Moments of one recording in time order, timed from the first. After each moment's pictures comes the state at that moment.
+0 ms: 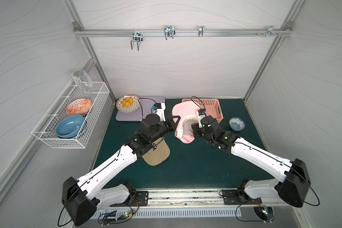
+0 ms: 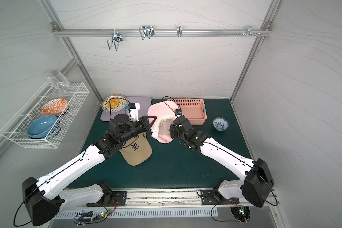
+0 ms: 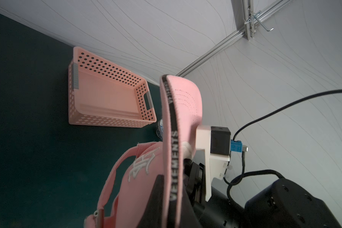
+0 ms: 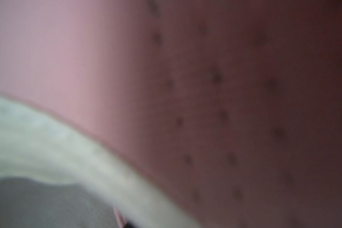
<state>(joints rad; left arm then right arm) -0.68 1.12 1.02 -0.11 0.06 -0.86 0.82 1.31 1.04 -0.31 0.24 0.37</state>
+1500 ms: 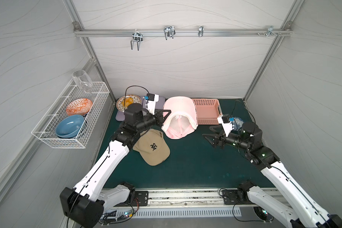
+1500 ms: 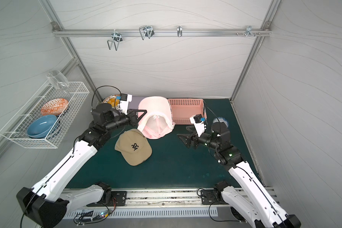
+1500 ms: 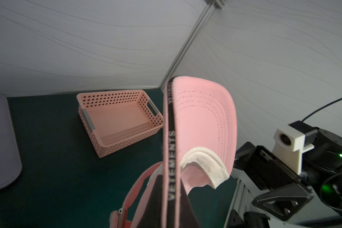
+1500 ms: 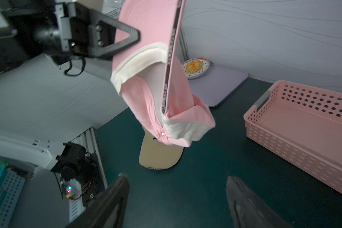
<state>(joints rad) -0.27 1.21 1.17 -0.17 0.75 -0.45 0.47 0.80 0.82 -0.33 -0.65 0.06</state>
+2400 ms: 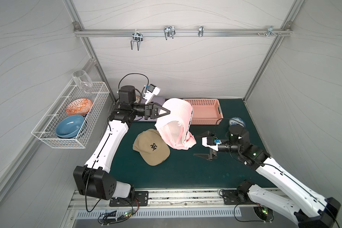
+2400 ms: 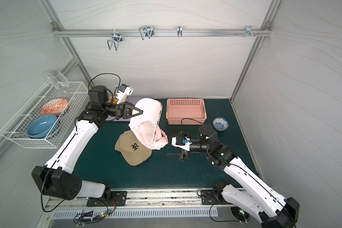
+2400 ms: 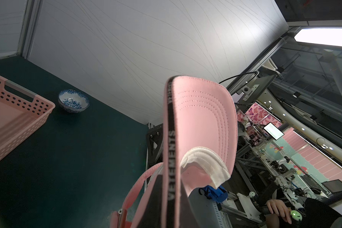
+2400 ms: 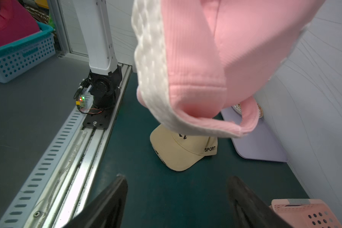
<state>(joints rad) -0.15 1.41 1.43 -0.34 1.54 -0.34 0.72 0.89 0.83 -0.29 -0.70 -0.62</state>
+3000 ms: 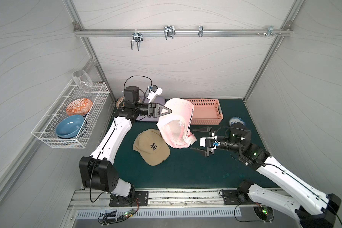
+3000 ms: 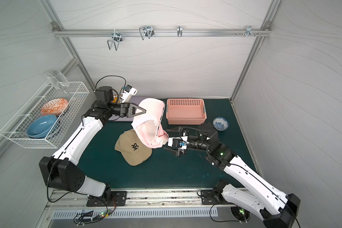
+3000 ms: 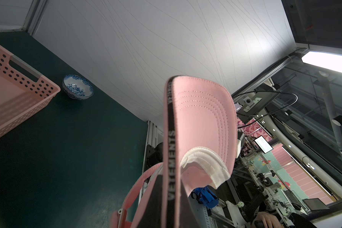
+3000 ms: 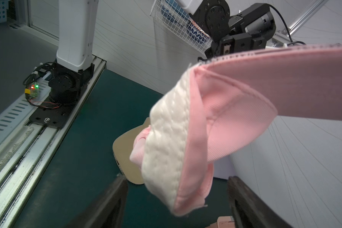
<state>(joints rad) -0.16 1.49 1.43 -0.34 1.50 -0.40 0.81 0.90 0.90 -0.21 -0.60 -0.75</state>
